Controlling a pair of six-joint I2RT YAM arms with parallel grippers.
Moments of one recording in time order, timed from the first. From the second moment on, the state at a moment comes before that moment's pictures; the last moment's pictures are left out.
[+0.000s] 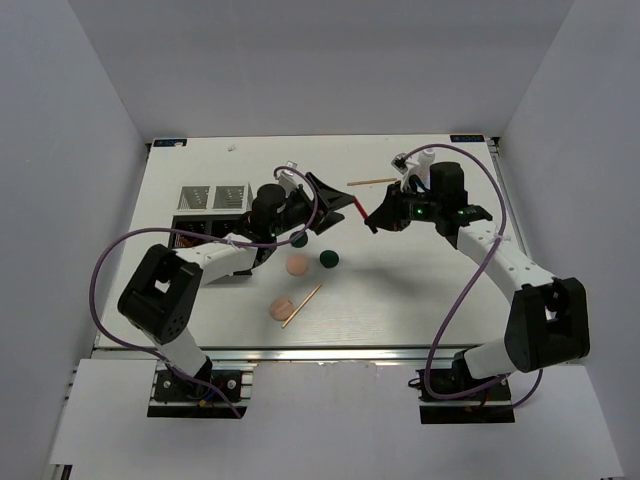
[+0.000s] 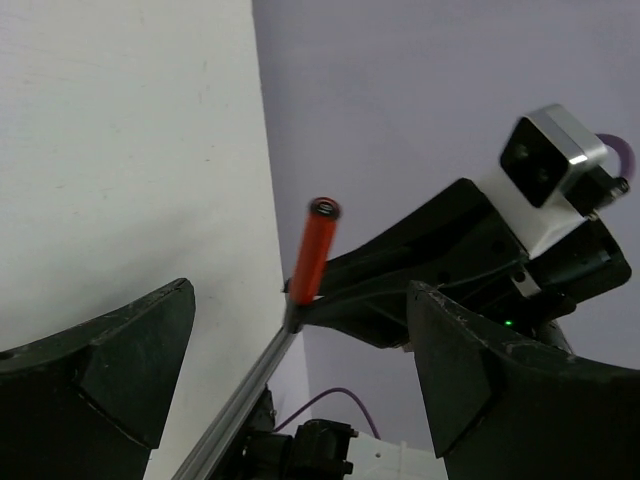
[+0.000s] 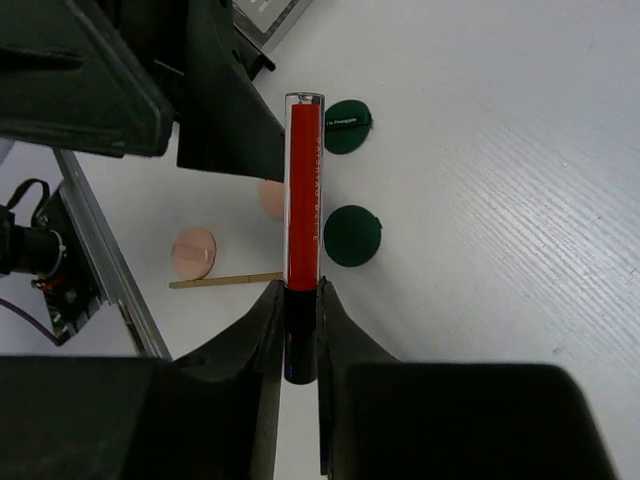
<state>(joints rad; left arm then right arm) -0.56 1.66 0.92 0.59 0.39 -1.27 0.28 1.42 1.02 -0.16 -0.79 0.08</state>
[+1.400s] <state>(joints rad) -0.65 1.59 1.09 0.16 0.08 -0.92 0.35 1.45 1.02 -0.10 -0.73 0.25</state>
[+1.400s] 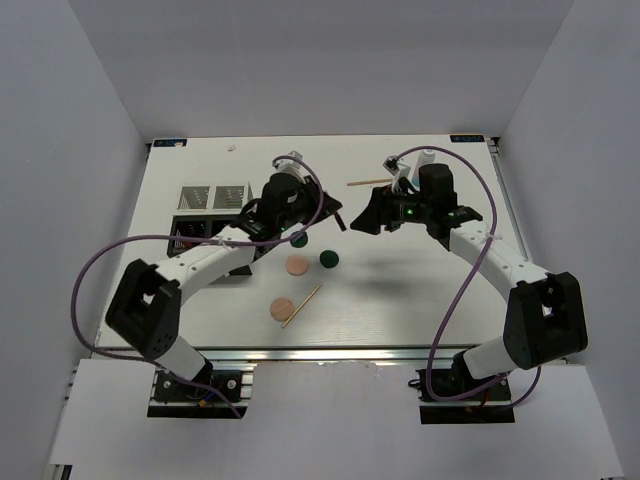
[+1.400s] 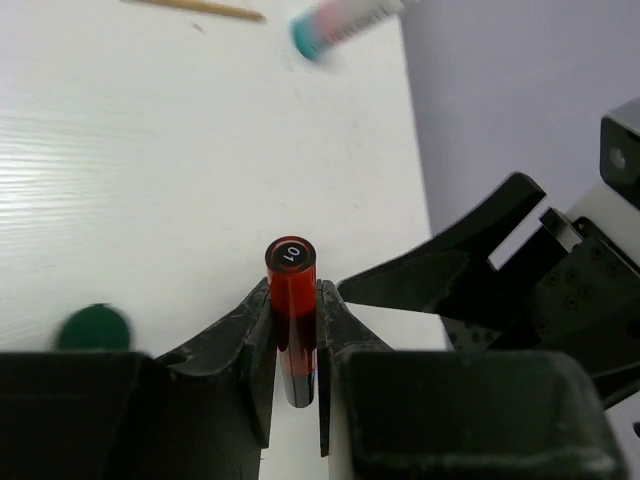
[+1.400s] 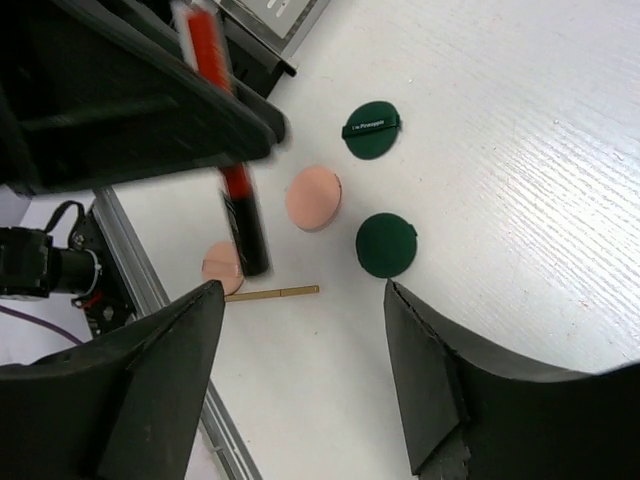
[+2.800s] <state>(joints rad) -0.10 1.19 0.72 0.05 -0.63 -0.24 0.38 1.57 1.02 -0.27 -0.78 -0.19</state>
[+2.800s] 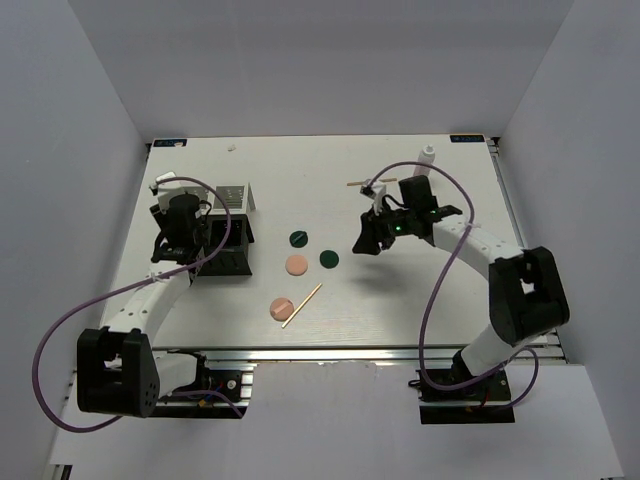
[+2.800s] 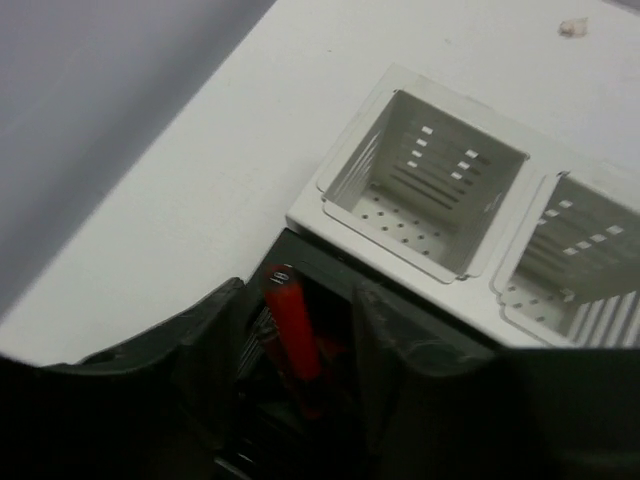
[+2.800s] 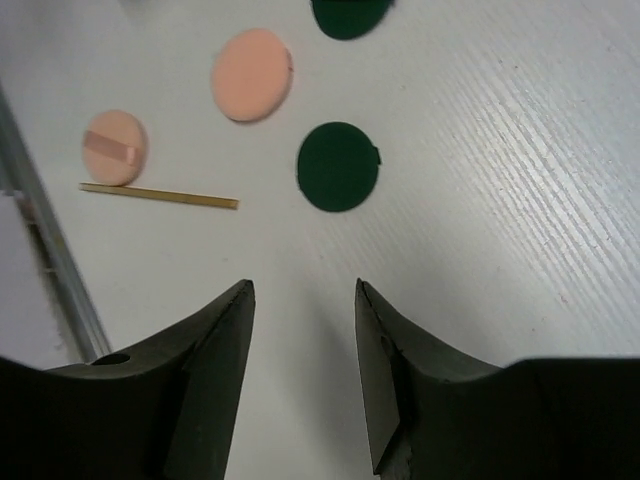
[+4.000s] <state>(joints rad) -0.10 0.77 0.85 -0.27 -0.11 -0.55 0.64 2.01 1.31 -0.29 -0.43 -0.13</state>
